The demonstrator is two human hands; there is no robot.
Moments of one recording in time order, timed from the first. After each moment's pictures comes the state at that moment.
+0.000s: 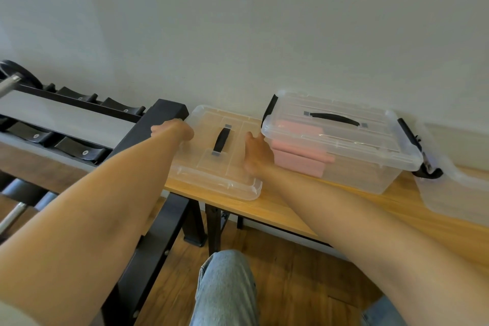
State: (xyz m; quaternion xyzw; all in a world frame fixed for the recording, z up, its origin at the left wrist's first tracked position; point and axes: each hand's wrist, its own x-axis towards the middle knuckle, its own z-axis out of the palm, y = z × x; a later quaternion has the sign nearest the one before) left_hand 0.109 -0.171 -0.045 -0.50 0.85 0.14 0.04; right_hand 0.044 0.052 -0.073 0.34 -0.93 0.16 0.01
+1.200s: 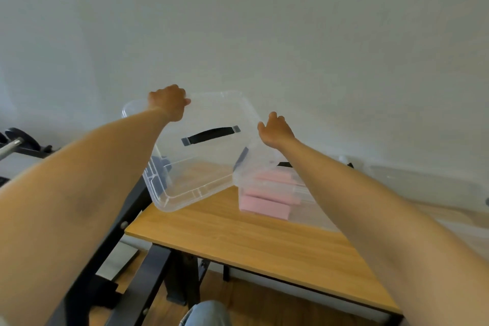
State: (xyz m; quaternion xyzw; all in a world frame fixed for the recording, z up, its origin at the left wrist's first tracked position) left_hand 0.105 -0.101 0.180 -0.30 0.93 -0.11 -0.19; right_hand -0.042 0.138 0.118 0.26 -0.92 0.28 0.05
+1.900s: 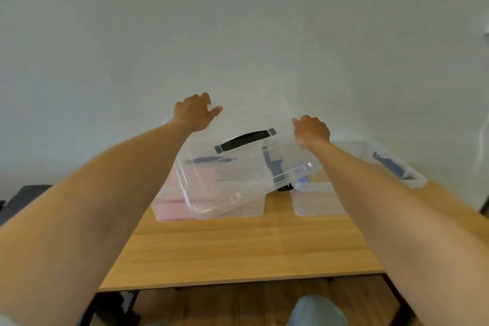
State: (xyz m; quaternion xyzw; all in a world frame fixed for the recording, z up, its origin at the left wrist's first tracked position) left_hand -0.090 0.125 0.137 -0.07 0.97 0.07 -0.21; right_hand -0.151 0.434 0.087 0.03 -0.98 0.18 0.12
